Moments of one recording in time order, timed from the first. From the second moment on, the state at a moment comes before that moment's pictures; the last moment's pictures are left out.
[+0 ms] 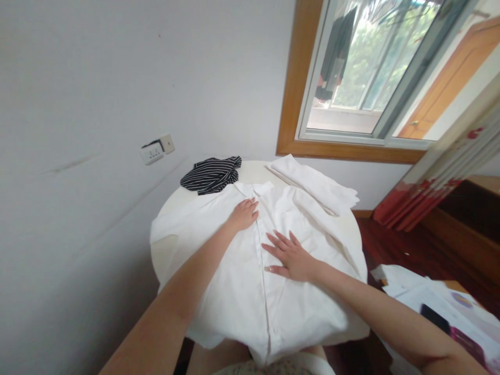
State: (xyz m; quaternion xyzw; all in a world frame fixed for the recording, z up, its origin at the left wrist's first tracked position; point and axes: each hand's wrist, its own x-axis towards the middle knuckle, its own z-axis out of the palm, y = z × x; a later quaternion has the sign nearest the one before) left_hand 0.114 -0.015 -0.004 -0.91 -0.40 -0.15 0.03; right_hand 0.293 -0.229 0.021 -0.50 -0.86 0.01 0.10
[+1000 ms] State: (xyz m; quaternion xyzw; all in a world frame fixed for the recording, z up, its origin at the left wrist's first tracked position) left_hand 0.112 -0.038 -0.001 -0.89 -0.44 -0.12 -0.04; right_hand 0.347 -0.002 0.000 -0.71 -0.70 -0.02 0.06
